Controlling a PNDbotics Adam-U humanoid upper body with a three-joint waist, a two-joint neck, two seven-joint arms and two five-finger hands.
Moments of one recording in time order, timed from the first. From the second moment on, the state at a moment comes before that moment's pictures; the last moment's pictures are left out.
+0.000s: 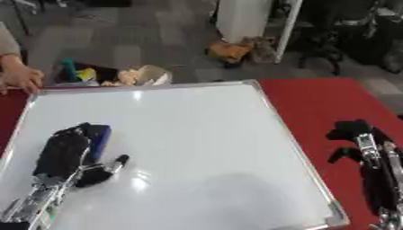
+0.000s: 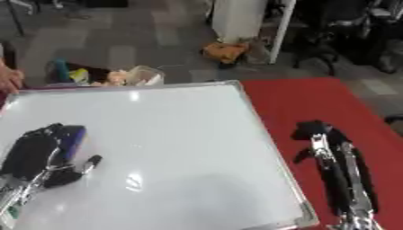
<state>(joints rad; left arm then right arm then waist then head) -0.72 0.28 -0.33 -1.18 -1.23 0.09 0.07 -0.07 -0.38 0.04 -1.98 -0.07 -0.07 -0.37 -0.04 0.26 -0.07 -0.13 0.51</state>
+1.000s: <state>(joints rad) -0.67 0.25 -0.40 -1.36 -0.91 -0.13 -0.24 -0.08 -0.38 0.04 -1.98 -0.07 -0.07 -0.37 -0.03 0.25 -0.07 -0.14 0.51</state>
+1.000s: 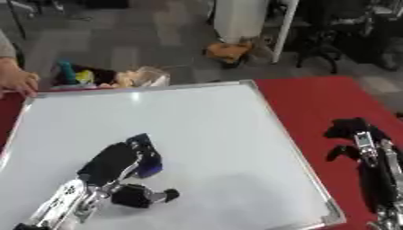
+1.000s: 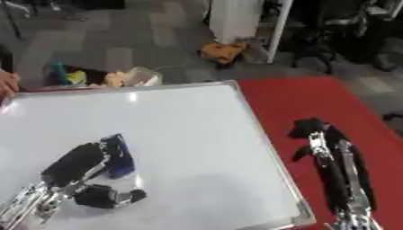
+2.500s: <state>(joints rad) -0.49 0.42 0.06 -1.81 0.06 0.09 0.21 -0.07 -0.39 0.04 -1.98 -0.07 -0.07 -0.39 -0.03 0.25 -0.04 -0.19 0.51</state>
